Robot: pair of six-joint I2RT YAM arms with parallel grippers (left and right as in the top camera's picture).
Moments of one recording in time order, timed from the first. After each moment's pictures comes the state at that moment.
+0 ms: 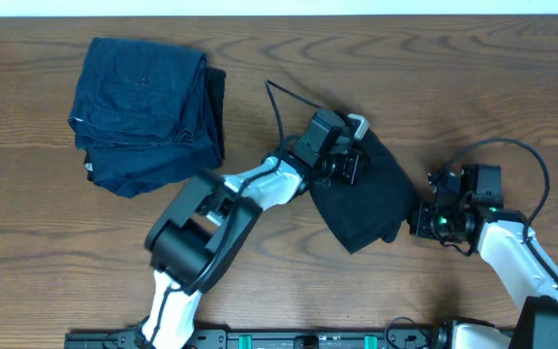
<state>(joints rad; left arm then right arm) -0.68 2.12 1.20 0.18 0.49 -0.44 -0.11 1.37 0.54 -0.46 -0.36 0.11</state>
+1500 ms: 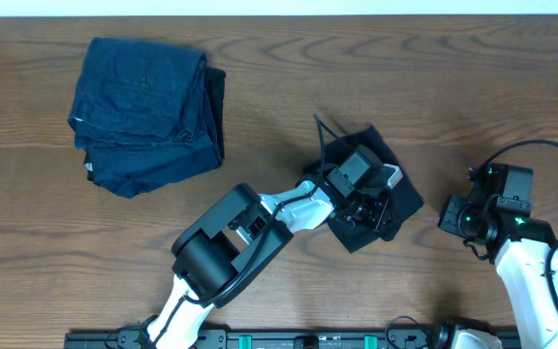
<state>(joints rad) -0.87 2.14 1.22 0.01 0.62 -0.54 -0.20 1.17 0.61 -0.61 -0.10 0.20</state>
